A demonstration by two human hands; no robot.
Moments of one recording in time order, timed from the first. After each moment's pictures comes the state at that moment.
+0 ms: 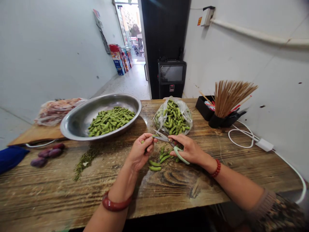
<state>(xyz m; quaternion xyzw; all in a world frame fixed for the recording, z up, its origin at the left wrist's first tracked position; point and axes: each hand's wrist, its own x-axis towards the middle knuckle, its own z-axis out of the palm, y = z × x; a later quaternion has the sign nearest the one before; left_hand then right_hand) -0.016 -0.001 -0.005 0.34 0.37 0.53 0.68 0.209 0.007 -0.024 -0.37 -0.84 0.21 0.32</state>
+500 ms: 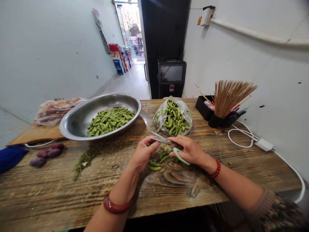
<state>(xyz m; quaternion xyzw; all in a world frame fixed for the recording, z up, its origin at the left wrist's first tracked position) -0.007 -0.007 -0.010 0.45 0.43 0.50 0.60 0.209 0.004 -0.023 -0.35 -0.85 0.20 0.33</state>
